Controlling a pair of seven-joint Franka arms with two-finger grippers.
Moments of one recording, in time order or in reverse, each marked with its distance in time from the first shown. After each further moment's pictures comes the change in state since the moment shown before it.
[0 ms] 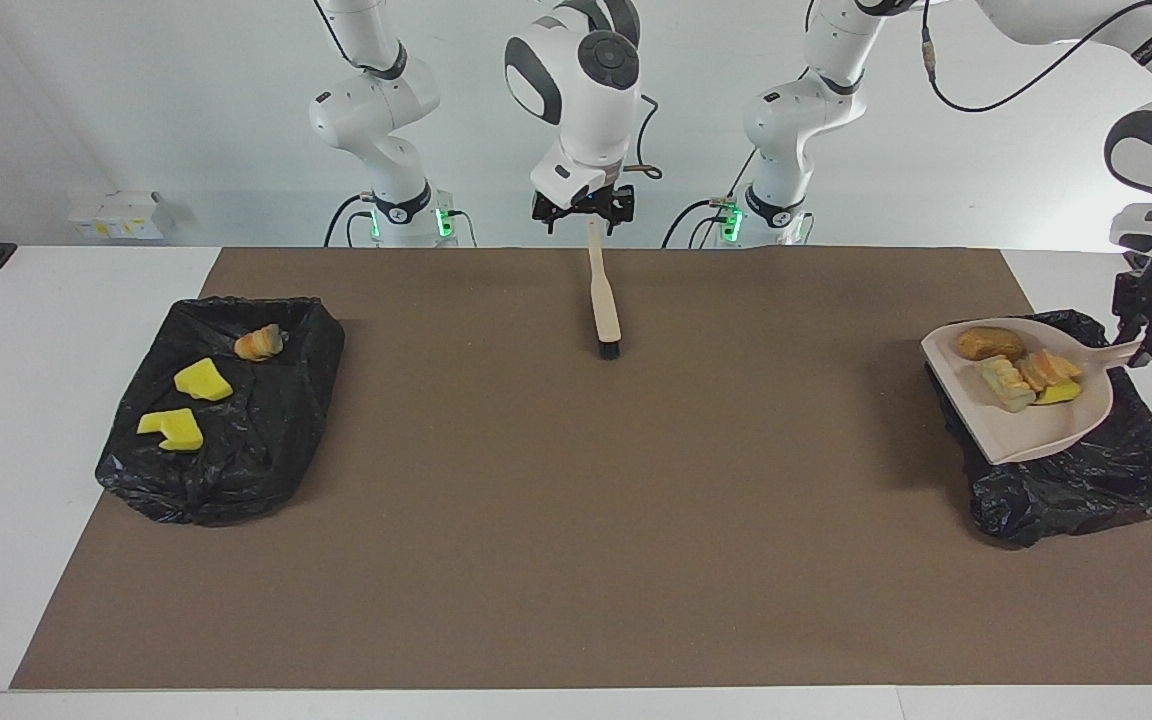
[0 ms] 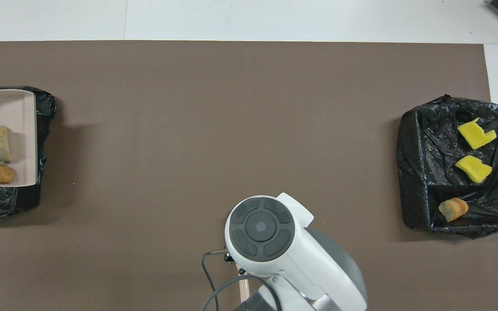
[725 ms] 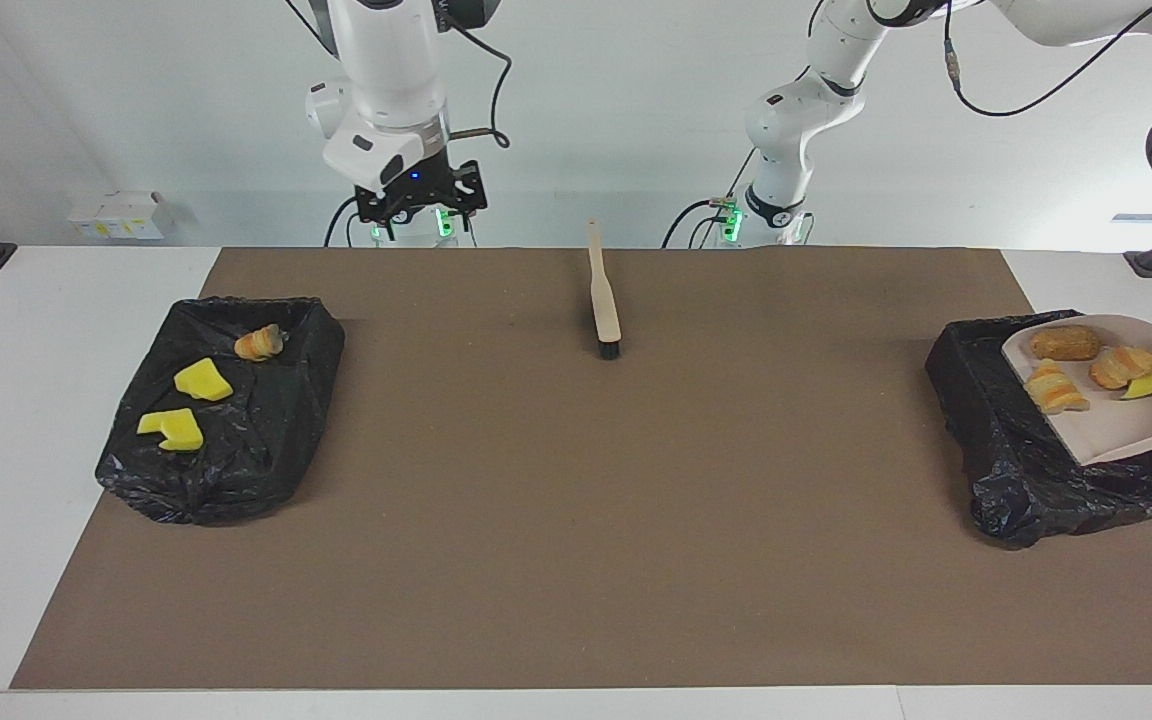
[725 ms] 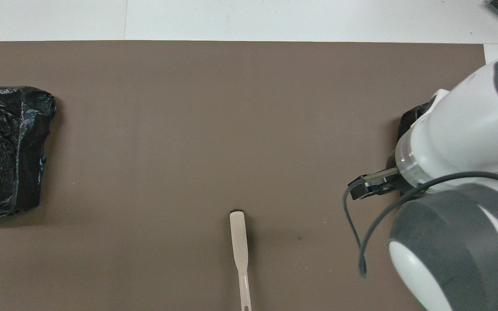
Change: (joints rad) left arm 0.061 0.040 -0.001 0.053 0.299 0.117 -0.054; right arm -0.349 -0.010 -0.055 0.268 -0.198 -0.221 -0.571
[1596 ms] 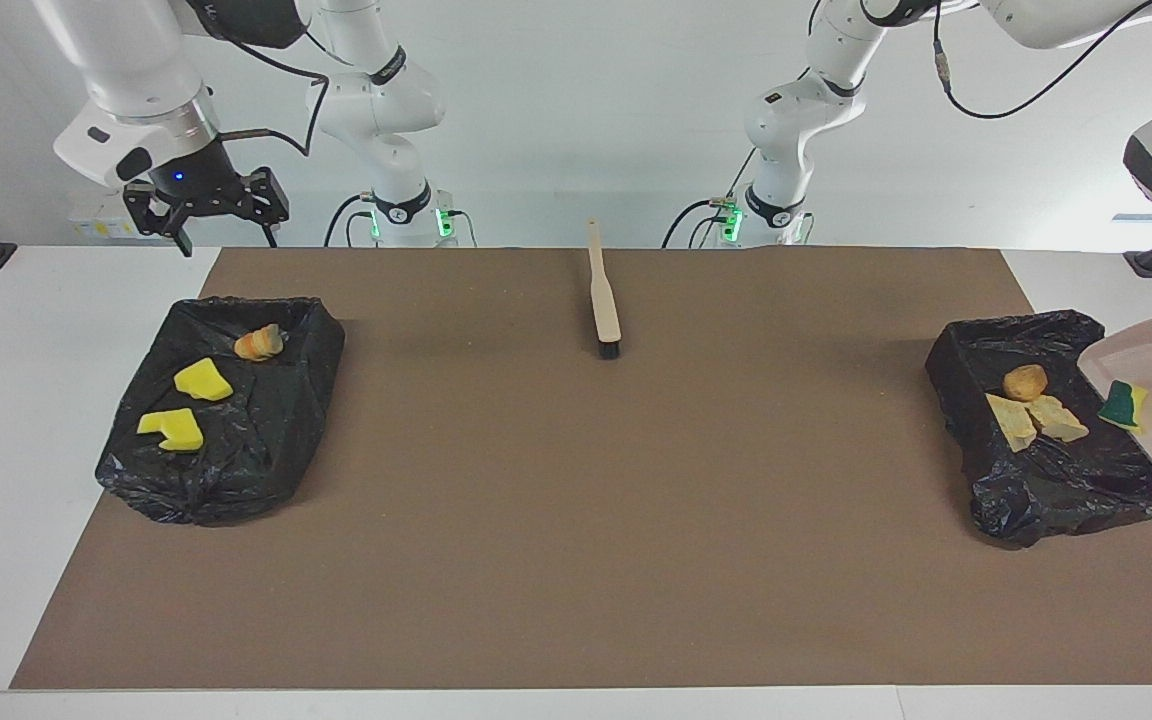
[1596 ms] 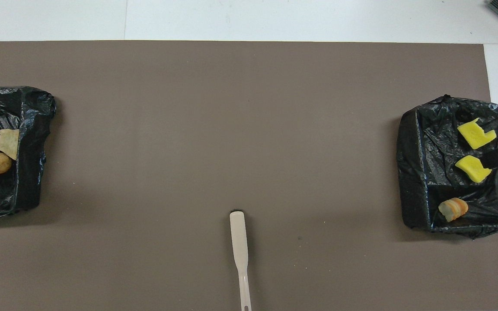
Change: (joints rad) left arm -0.057 0.000 -0.019 -0.004 0.506 0.028 -0.375; right arm -0.205 0.001 -0.172 0.048 -0.036 0.060 -0.390
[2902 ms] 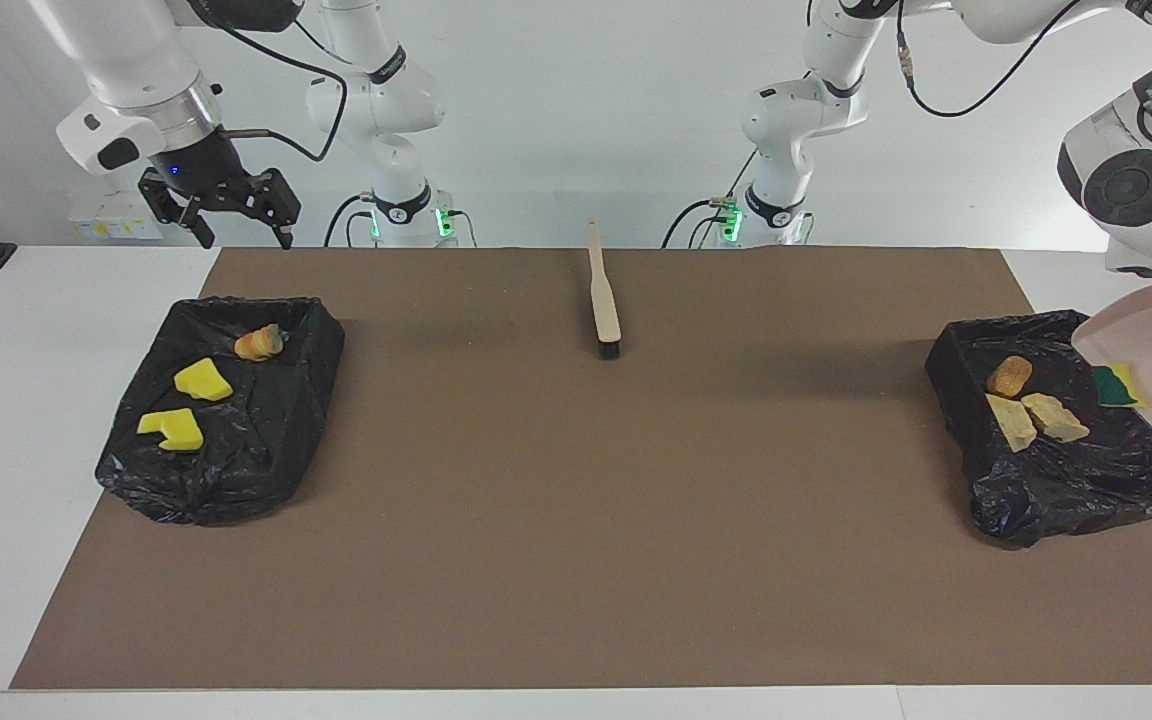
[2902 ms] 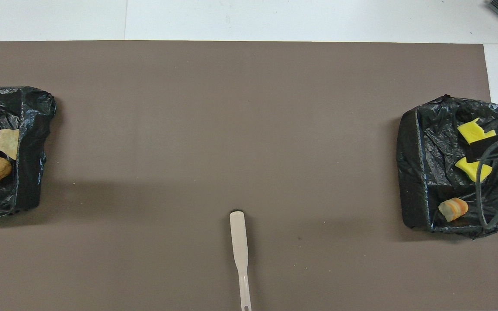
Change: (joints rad) left arm -0.184 -0.050 0.002 -0.030 0.215 -0.358 -0.247; right arm 0.003 -0.025 0.018 -0.026 0.099 0.014 0.280
